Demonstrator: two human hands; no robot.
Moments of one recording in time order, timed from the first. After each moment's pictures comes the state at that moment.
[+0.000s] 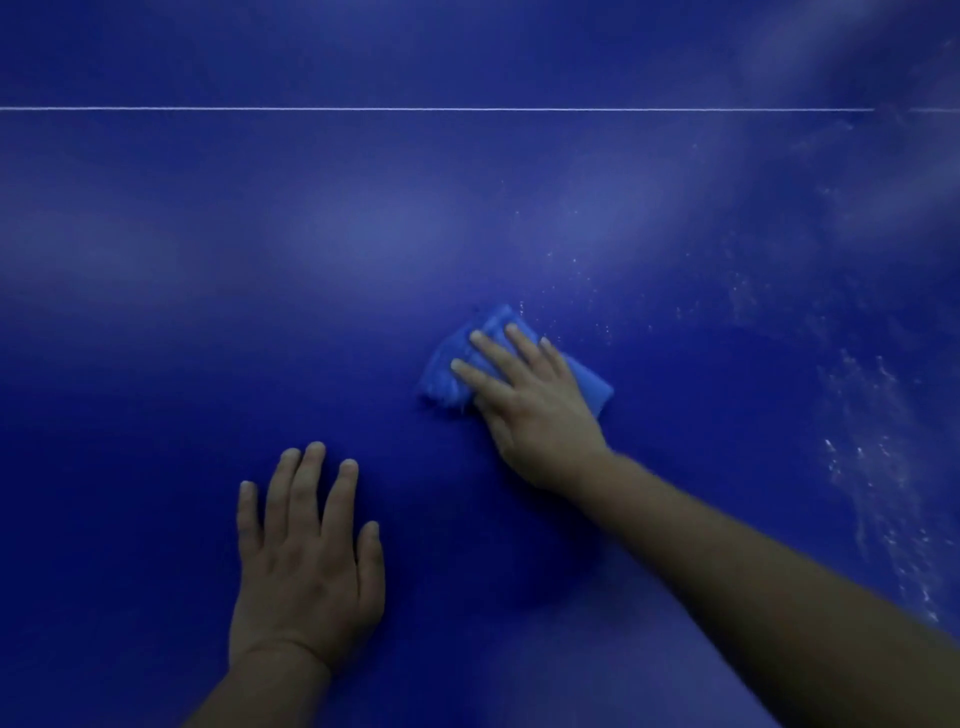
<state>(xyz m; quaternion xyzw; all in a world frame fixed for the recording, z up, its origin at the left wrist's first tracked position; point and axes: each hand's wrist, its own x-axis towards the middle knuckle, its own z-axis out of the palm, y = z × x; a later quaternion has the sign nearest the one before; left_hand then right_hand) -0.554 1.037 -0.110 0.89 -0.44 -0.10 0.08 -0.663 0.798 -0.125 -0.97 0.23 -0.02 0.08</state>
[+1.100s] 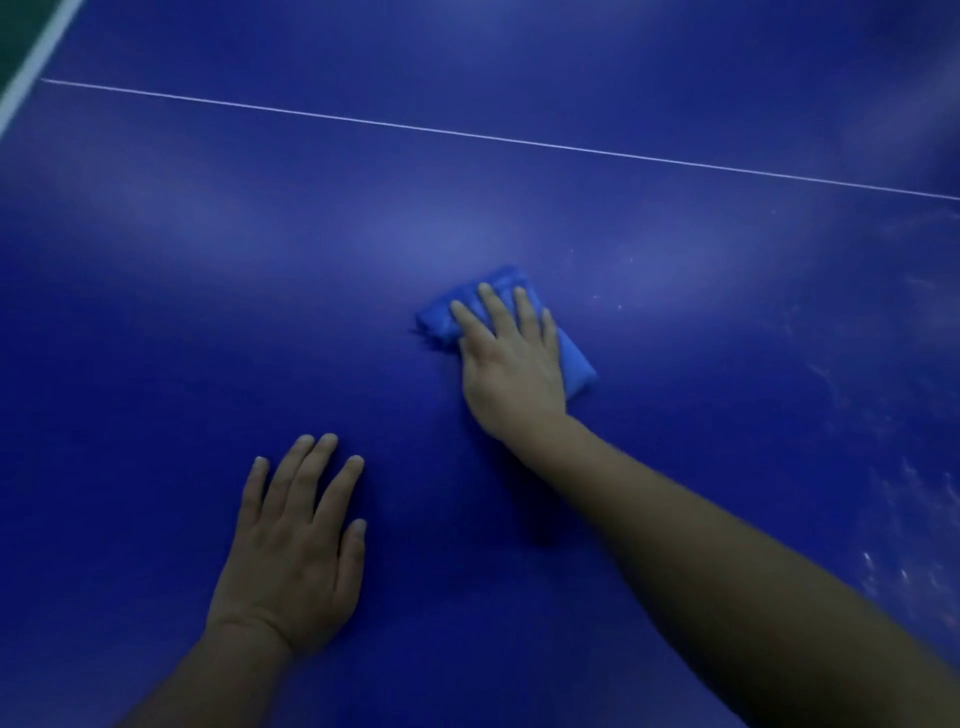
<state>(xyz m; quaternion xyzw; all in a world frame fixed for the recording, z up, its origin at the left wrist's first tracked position) -0.556 1.037 -0.109 0.89 -0.44 -0.09 0.06 -0.582 0.773 -0.128 -0.96 0.27 -0.05 0.10</state>
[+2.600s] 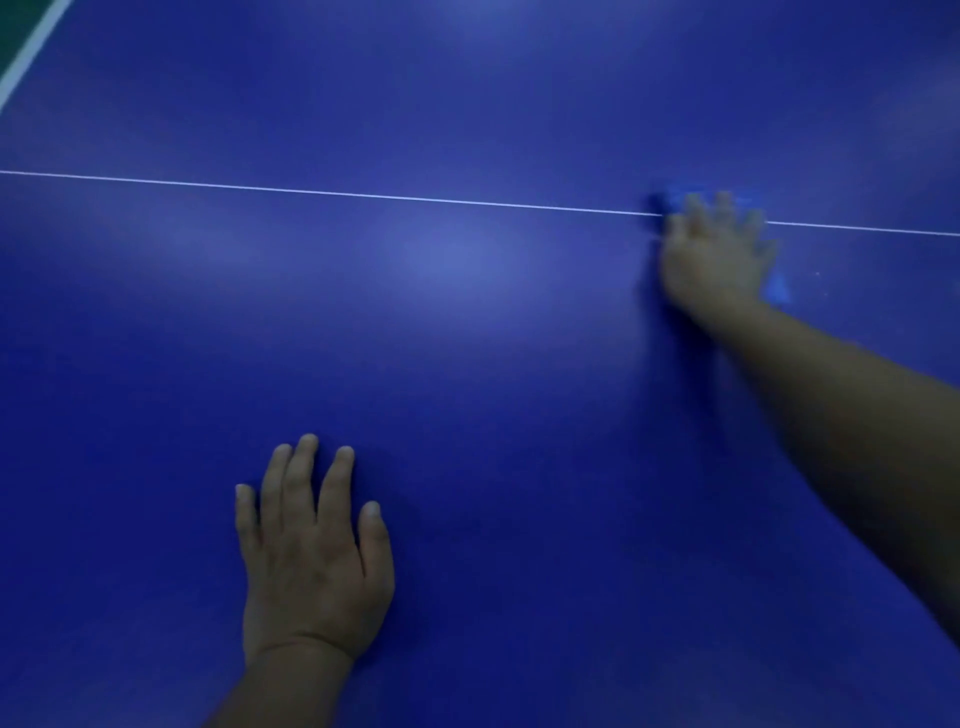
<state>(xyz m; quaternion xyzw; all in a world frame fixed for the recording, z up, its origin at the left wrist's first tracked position) -0.507 0.898 -0.115 0.96 -0.26 -0.06 0.13 -0.539 0.455 -0.121 -0.85 0.53 -0.02 0.06</state>
